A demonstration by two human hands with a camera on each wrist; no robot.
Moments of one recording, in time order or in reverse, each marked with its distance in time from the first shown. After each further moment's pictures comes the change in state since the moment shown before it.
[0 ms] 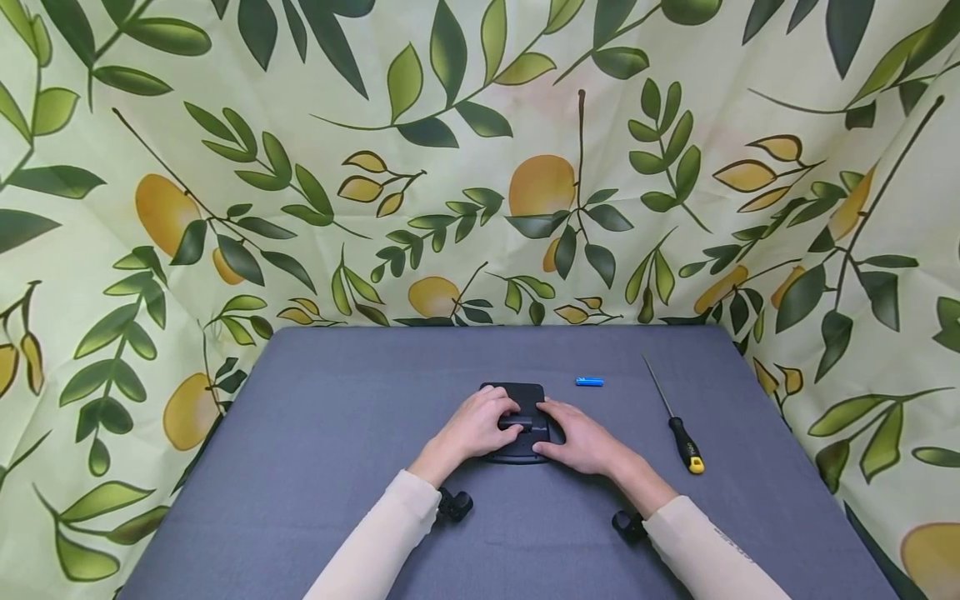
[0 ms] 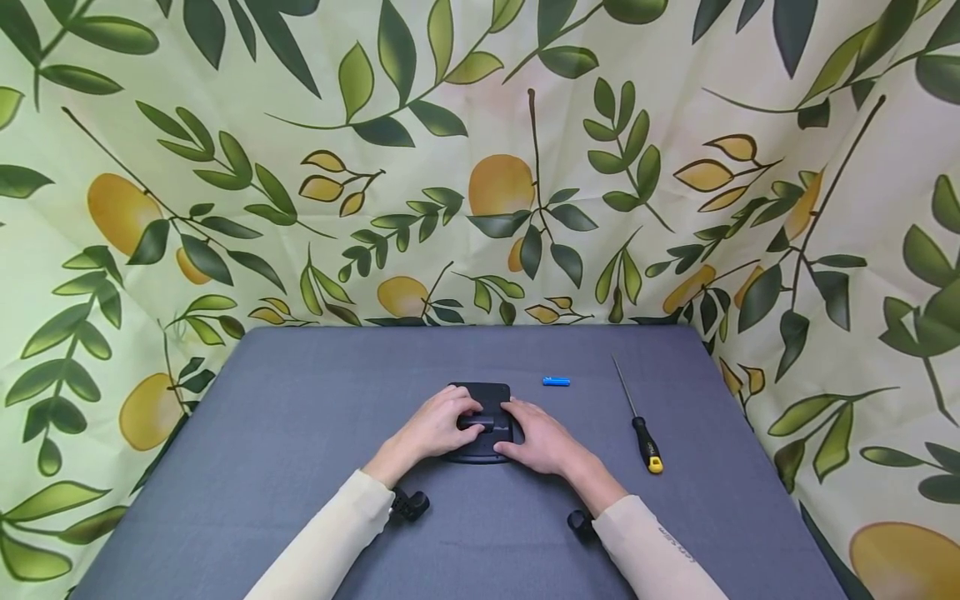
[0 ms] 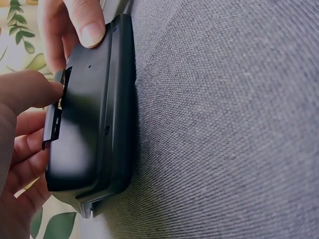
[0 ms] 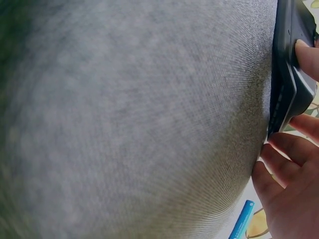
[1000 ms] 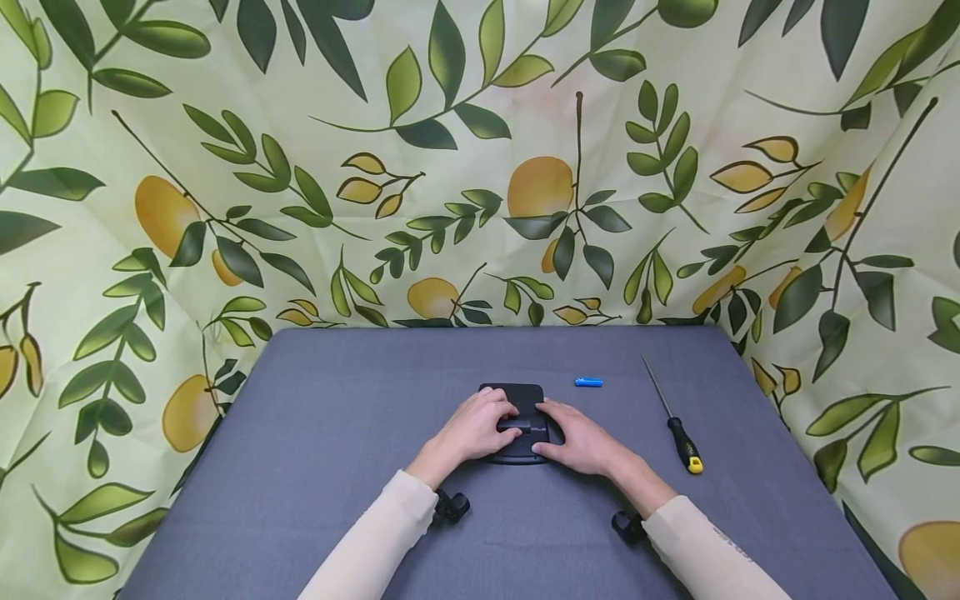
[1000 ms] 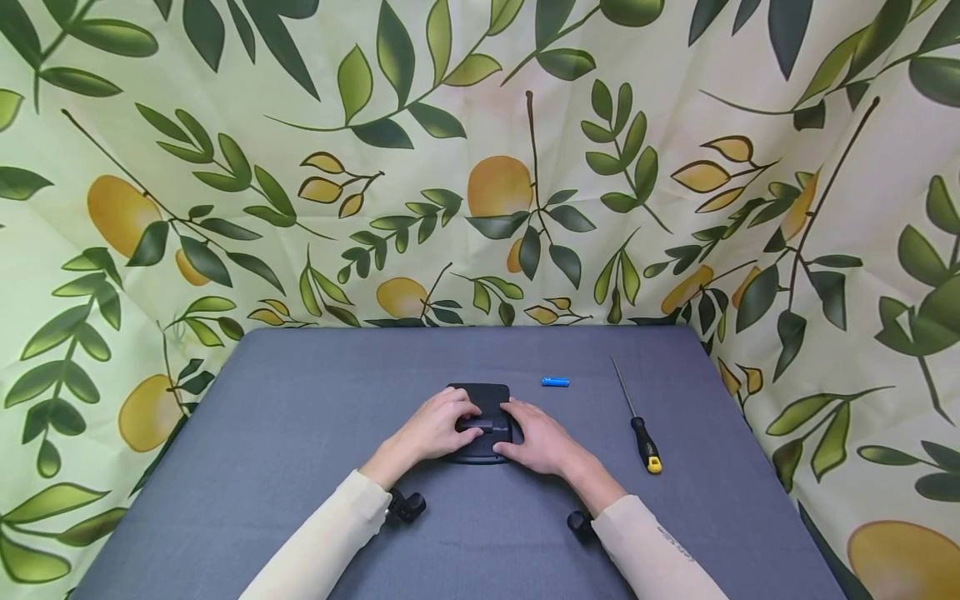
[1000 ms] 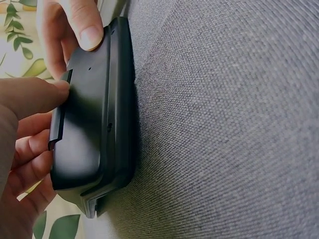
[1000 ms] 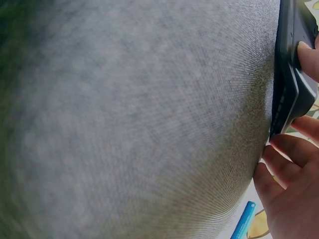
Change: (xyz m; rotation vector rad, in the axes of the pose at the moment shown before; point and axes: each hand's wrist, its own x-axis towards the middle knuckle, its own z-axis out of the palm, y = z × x) left_hand -0.001 0.004 -0.004 0.021 -0.072 -0.034; right_hand 0.000 0.000 0.000 -0.001 -0.001 0.005
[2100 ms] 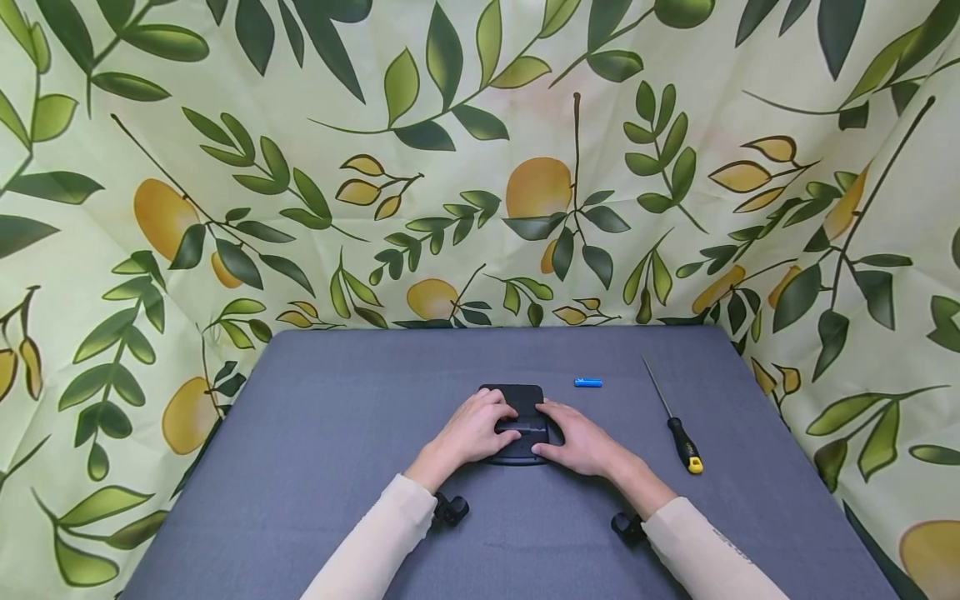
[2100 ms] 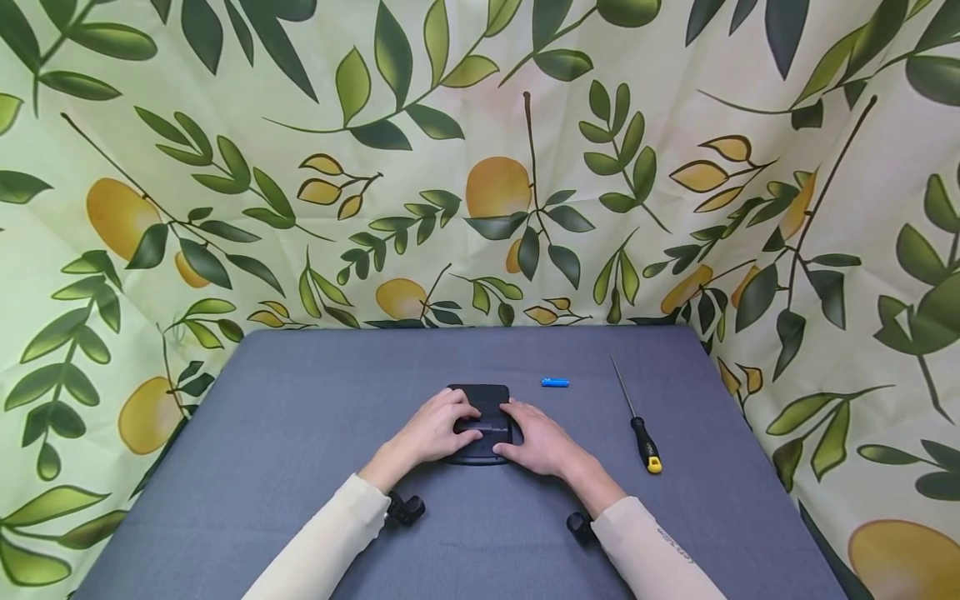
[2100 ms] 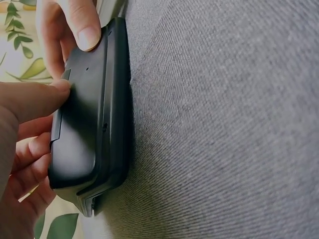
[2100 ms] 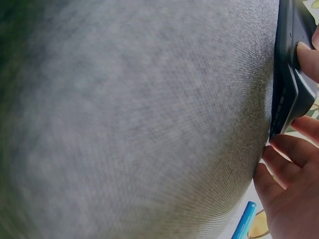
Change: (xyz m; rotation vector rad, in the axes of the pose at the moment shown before) left_hand -0.003 -0.001 0.002 0.019 -0.002 -0.011; right_hand -0.001 0.000 0.000 0.002 0.013 -0.005
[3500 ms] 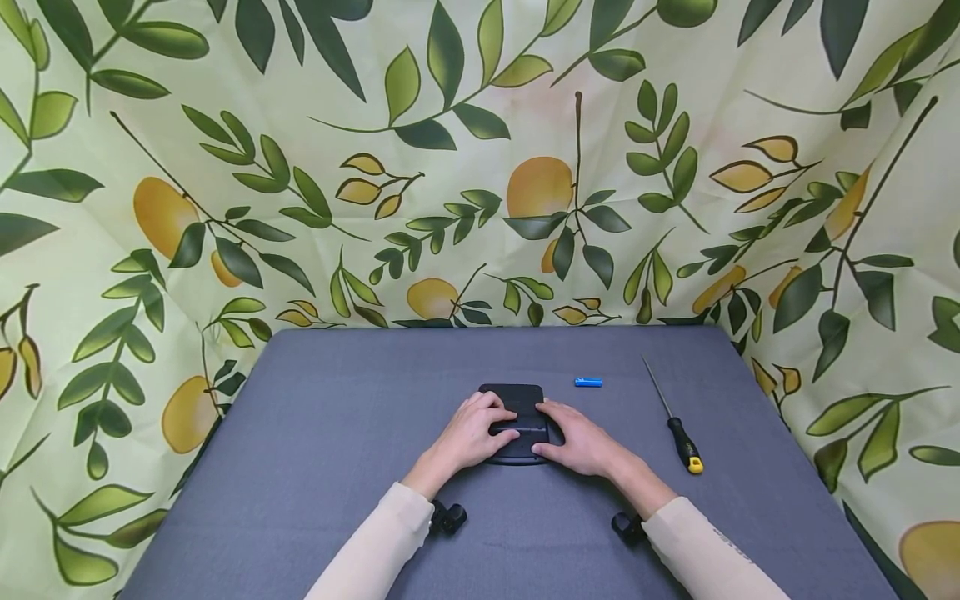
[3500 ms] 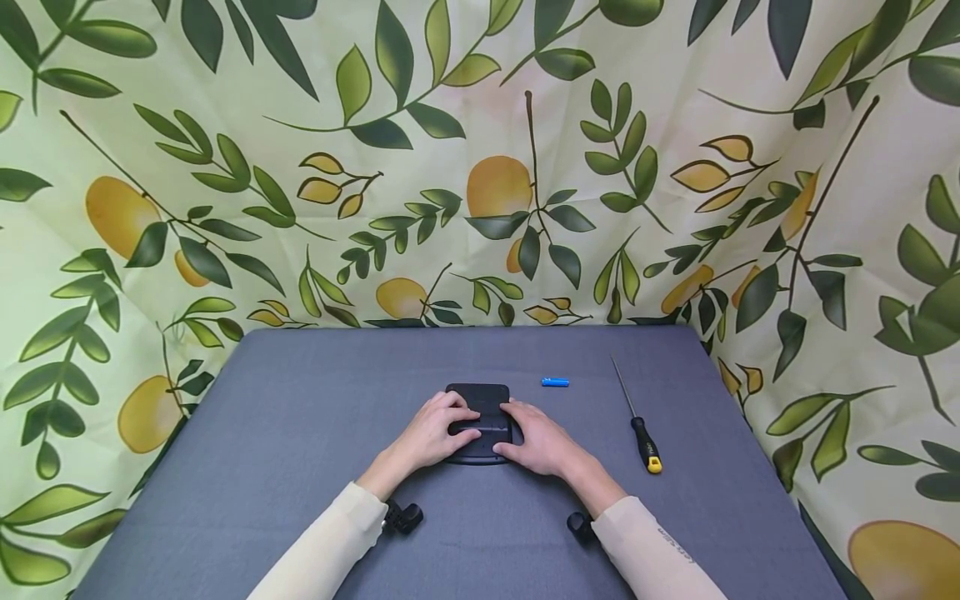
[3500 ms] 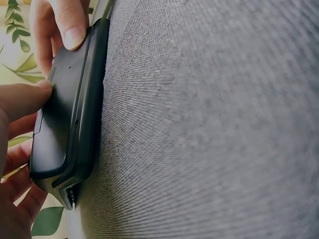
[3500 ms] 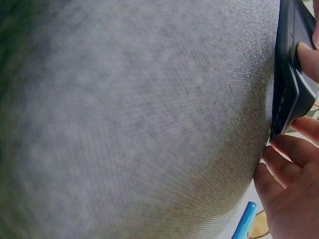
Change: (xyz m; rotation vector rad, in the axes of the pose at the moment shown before) left_hand -0.011 -0.002 0.009 -0.065 0.057 -0.037; right_hand -0.001 0.000 0.000 0.002 -0.004 -0.001
